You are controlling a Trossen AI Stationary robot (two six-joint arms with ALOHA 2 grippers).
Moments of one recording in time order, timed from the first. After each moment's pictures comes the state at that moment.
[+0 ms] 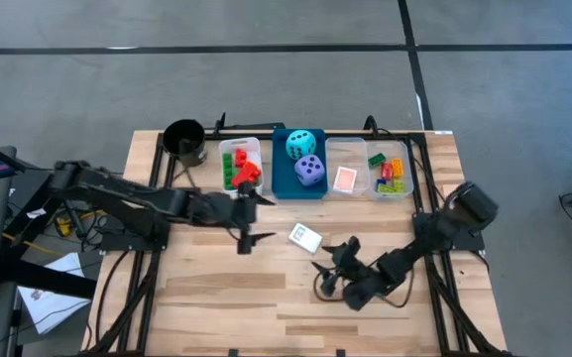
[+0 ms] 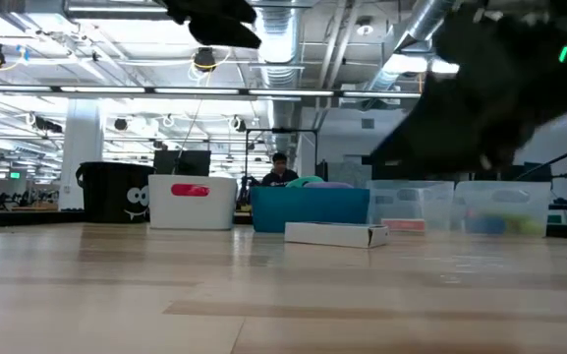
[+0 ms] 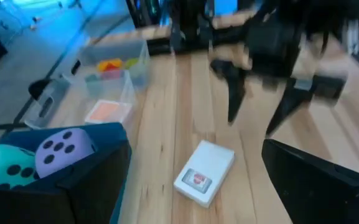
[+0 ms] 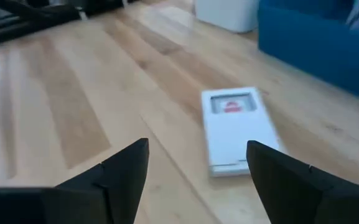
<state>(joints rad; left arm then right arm) -0.19 1.29 0.93 -0.11 -0.31 0.07 0.64 1.76 0.76 0.12 0.97 0.93</state>
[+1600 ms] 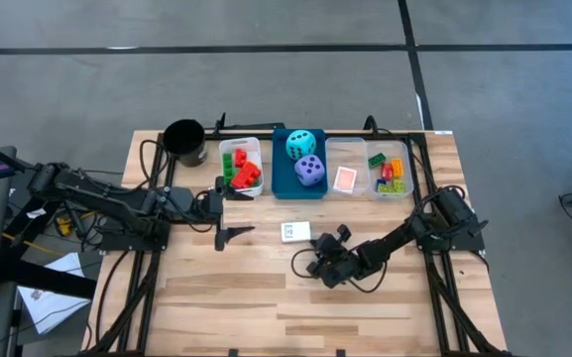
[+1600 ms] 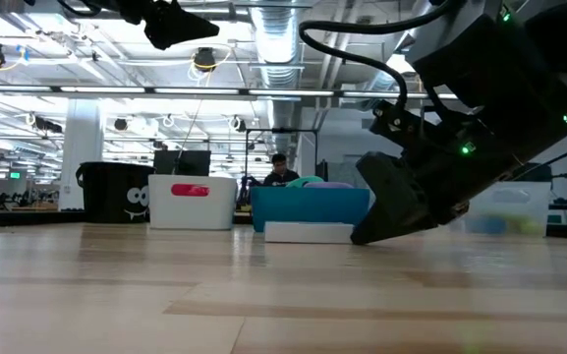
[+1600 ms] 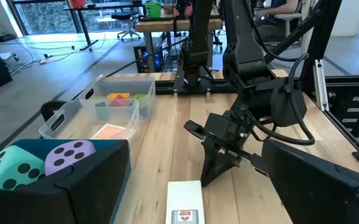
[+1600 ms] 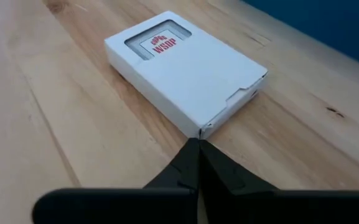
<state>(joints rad) -0.20 0.95 0.61 0.14 -0.31 0.01 0.44 1.96 0.80 0.14 0.82 0.88</state>
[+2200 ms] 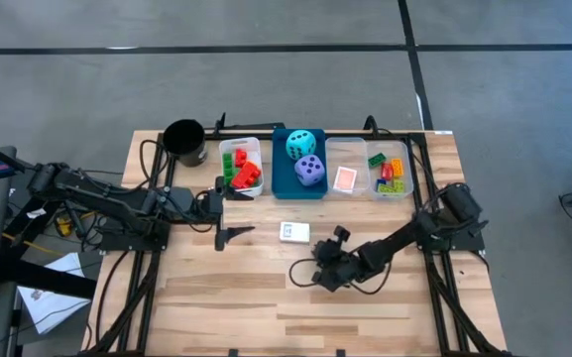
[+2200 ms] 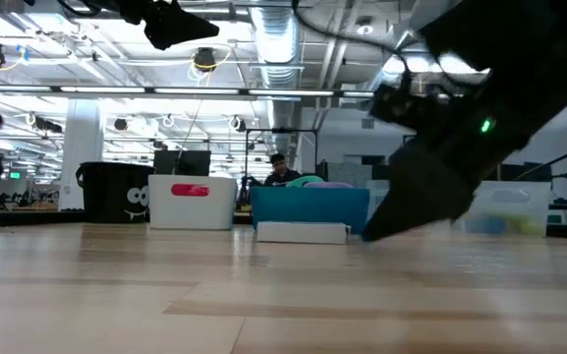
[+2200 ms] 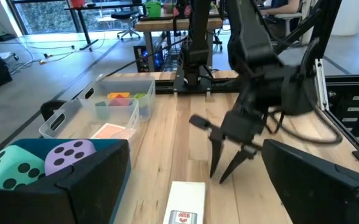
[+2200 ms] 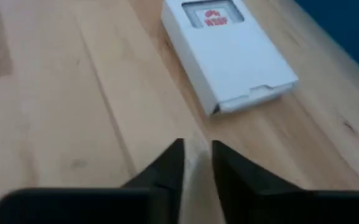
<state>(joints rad) -0.20 0.95 0.61 0.14 -0.31 0.01 0.46 1.90 0.86 -0.02 0.71 0.67</state>
